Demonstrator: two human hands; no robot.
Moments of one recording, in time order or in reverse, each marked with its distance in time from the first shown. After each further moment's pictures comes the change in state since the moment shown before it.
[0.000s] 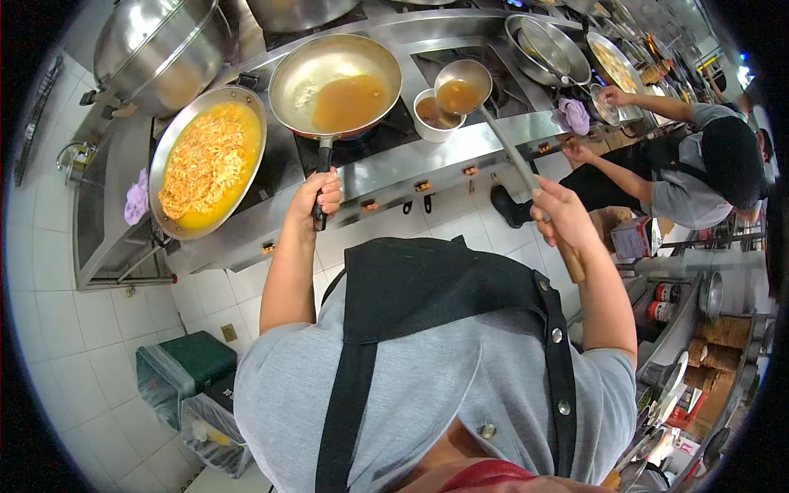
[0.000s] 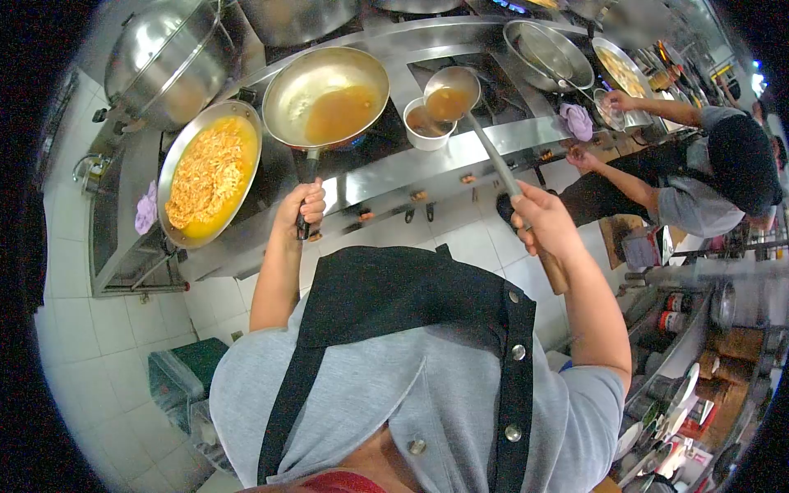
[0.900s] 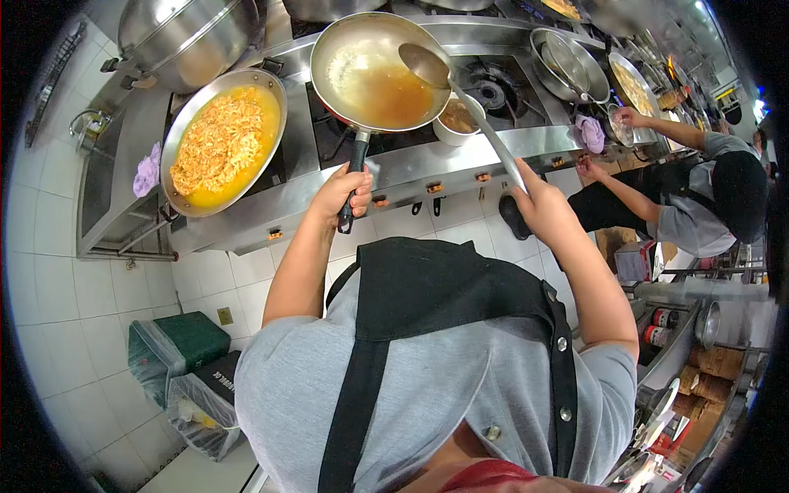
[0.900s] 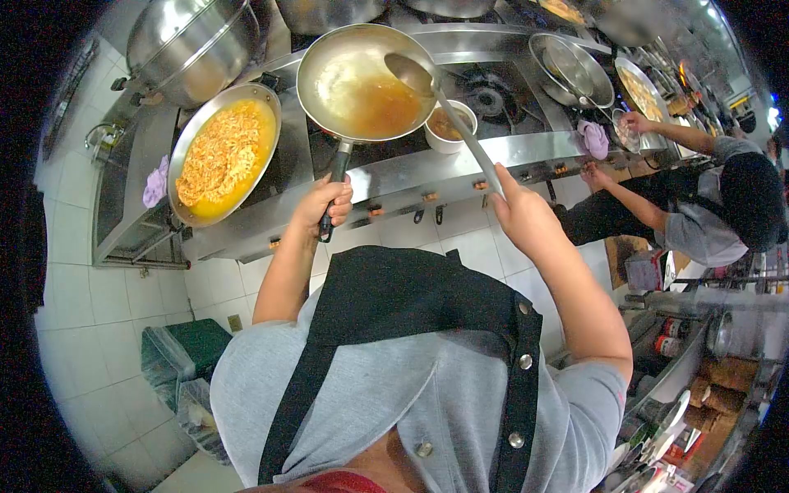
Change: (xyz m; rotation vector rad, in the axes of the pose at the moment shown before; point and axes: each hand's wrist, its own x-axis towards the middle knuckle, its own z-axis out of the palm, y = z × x) left_hand -0.013 -0.017 0.044 0.293 0.088 0.075; right_hand 0.031 -0.002 0.037 -1.131 0.160 -0.576
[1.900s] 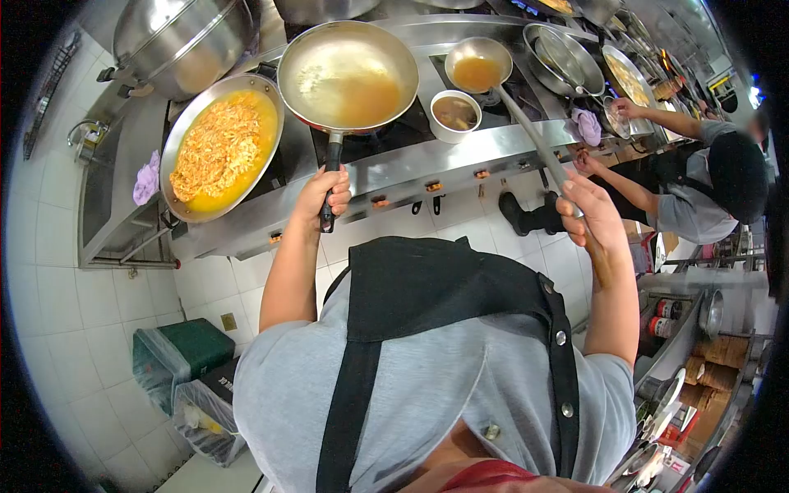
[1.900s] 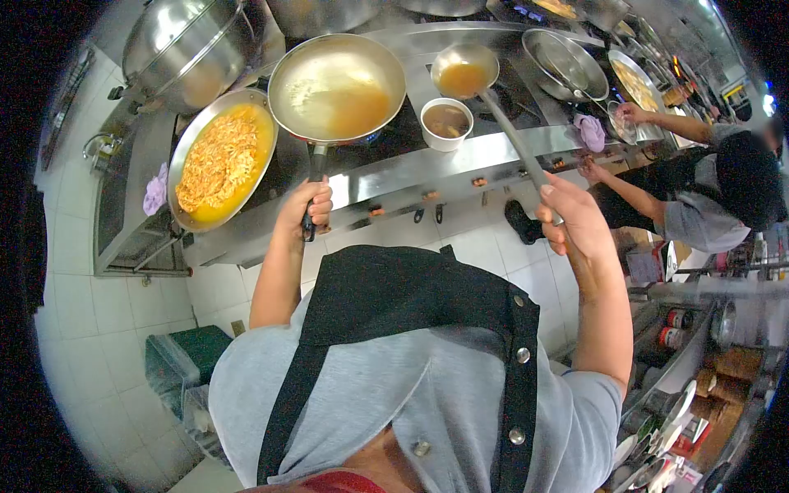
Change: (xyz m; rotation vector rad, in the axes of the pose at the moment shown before) left_hand -0.012 0.009 -0.028 -0.122 0.032 0.003; right_hand -0.037 0.000 -0.065 1.236 -0.128 0.484
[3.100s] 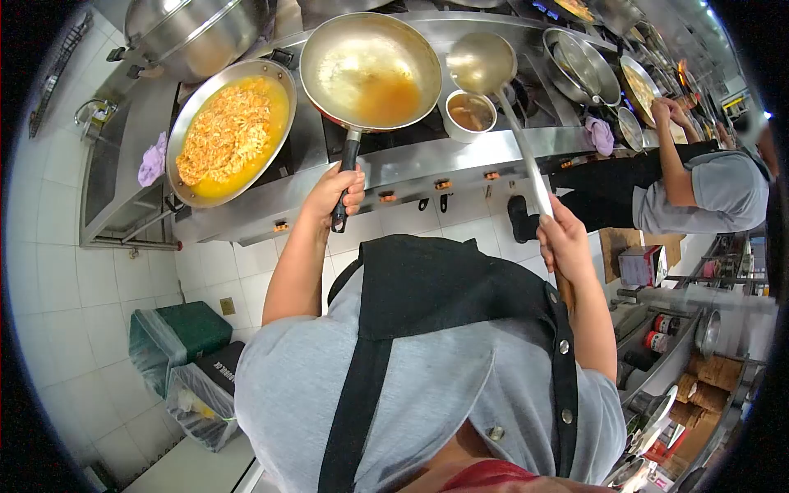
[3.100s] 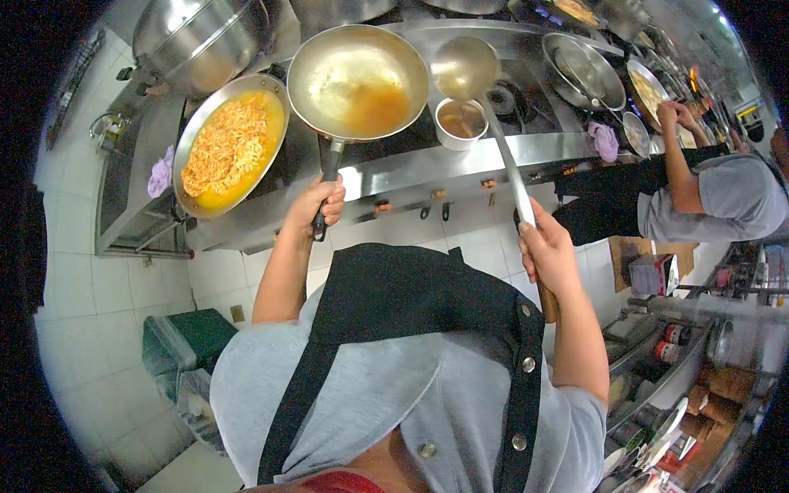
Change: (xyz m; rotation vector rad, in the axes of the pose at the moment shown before) left_hand -0.005 -0.005 0.010 0.112 0.046 0.015; right_hand 0.013 0.063 0.014 -0.141 0.070 -0.066
